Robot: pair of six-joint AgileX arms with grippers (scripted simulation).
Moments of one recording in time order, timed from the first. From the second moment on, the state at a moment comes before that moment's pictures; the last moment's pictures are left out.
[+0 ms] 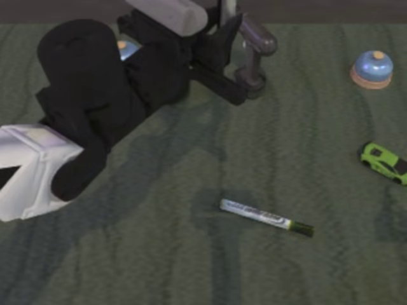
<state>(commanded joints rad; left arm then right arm) -0.63 1.51 0.80 0.79 0.15 0.01 0.00 0.00 0.00 0.00 0.00 0.00</state>
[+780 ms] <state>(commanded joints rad) -0.63 1.51 0.80 0.79 0.15 0.01 0.05 0.07 0.05 0.02 -0.01 0.00</state>
